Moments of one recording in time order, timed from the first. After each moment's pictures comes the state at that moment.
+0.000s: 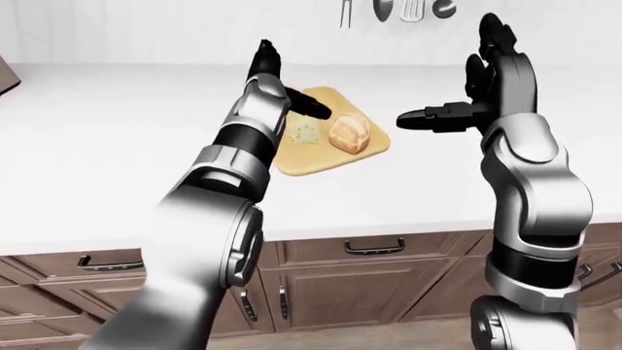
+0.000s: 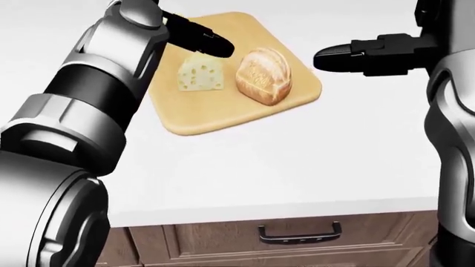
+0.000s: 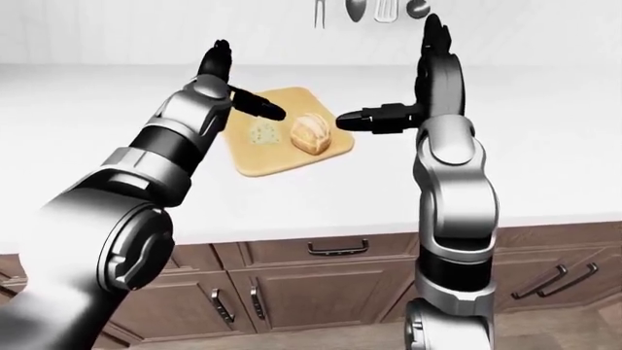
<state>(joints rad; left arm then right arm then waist) -1.56 0.09 0.11 1.35 0.29 0.39 0.21 -0.78 -0.31 -0.18 -0.26 -0.01 0.85 -0.04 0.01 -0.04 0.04</state>
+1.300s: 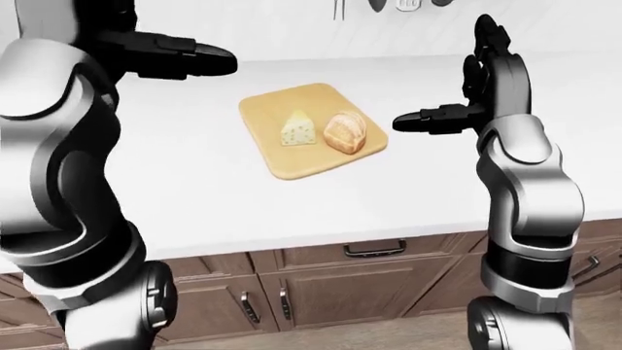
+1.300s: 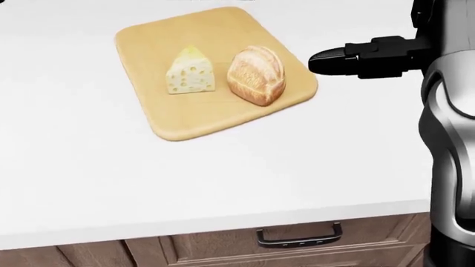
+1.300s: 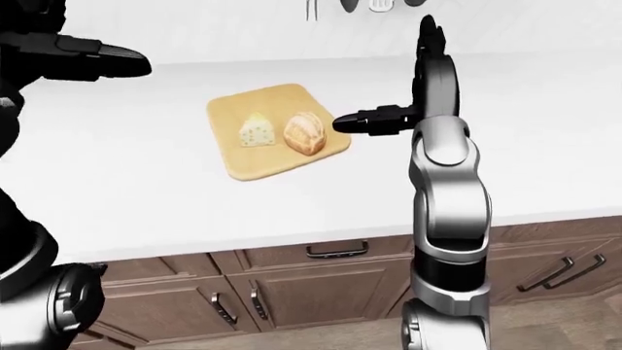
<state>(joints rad) -1.04 0.45 0.23 -0.39 -0.10 1.13 -0.01 -0.78 -0.30 -0.16 -0.27 -0.06 0.86 -0.03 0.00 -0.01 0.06</state>
